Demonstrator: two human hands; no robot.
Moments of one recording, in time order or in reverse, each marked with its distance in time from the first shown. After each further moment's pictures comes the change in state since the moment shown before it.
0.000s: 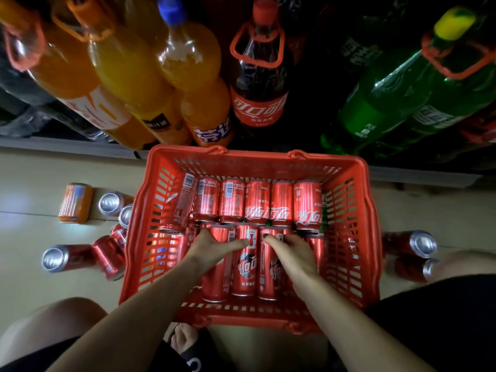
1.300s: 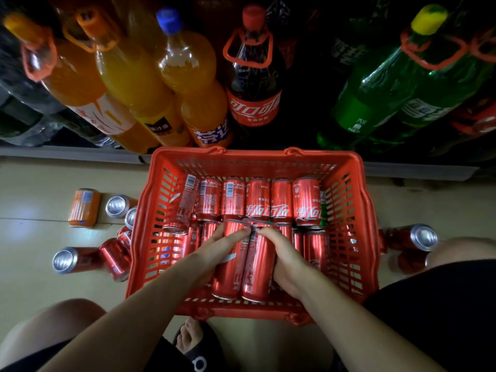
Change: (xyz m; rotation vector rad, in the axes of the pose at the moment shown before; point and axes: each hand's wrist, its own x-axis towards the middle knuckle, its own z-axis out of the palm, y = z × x) left_hand -0.033 0.022 0.010 -0.426 -0.230 -0.028; right_hand -0.018 -0.009 0.009 0.504 -0.505 0.108
